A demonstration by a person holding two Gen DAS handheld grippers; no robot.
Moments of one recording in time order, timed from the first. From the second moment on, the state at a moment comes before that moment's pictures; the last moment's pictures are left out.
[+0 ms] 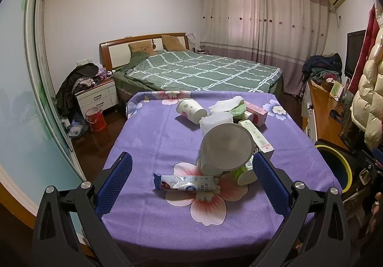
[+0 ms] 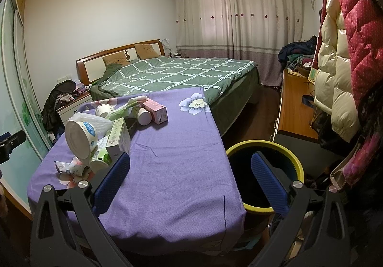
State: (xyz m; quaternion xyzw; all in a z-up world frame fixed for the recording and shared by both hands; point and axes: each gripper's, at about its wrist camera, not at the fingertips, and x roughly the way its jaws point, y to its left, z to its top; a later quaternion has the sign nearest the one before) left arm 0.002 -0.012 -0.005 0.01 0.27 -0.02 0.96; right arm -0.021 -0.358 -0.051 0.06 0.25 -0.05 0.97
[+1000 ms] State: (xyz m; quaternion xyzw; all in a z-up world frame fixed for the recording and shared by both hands) left arm 0.003 -0.015 -0.008 0.02 0.27 -0.02 0.96; right arm -0.020 -0.358 -0.054 0.06 0.25 -0.05 0.96
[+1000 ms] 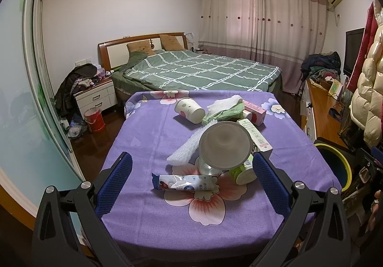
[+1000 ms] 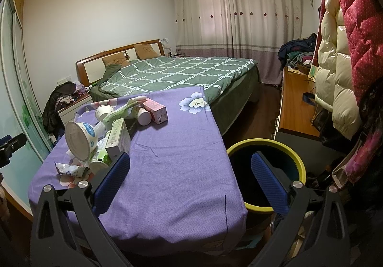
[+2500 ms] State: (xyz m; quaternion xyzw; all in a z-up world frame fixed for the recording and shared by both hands) left arm 0.104 0.022 -0.032 0.00 0.29 0.01 0.96; right arm 0.119 -0.306 -0.060 0.06 0.29 0.03 0.95
